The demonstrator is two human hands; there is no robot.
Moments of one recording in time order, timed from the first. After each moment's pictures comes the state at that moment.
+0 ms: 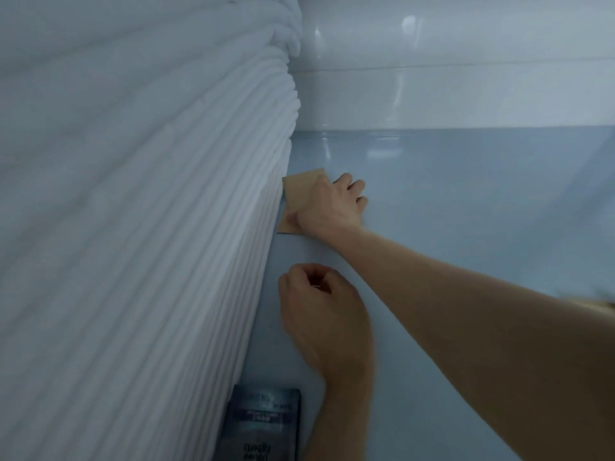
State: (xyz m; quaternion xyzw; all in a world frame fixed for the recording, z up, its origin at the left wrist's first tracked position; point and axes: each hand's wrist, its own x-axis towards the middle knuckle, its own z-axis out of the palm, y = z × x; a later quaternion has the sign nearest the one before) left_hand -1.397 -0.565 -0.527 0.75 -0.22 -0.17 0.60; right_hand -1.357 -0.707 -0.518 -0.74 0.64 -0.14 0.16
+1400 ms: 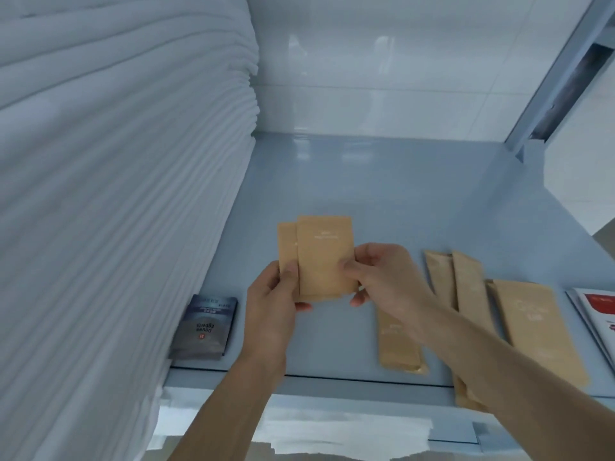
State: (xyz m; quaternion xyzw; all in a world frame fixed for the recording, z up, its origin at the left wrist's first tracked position) left_hand -1.431 -0.469 -0.510 0.60 -0.28 -0.43 0.61; right_hand -1.568 -0.538 -0.485 -0.59 0.57 -0.30 0.49
